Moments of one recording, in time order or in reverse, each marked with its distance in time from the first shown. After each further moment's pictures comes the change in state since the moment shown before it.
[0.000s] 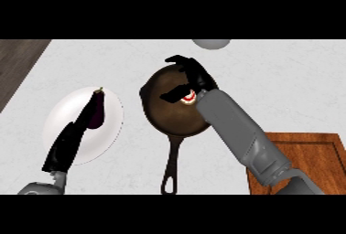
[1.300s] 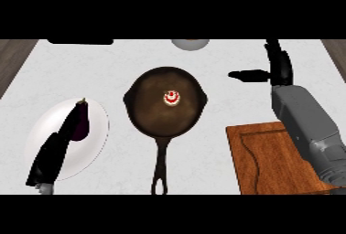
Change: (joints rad) left arm 0.102 0.000 0.074 -0.048 -0.011 0.017 0.005; right arm 0.100 -0.307 -0.360 0.160 -0.249 -0.005 -0.506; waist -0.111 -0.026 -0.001
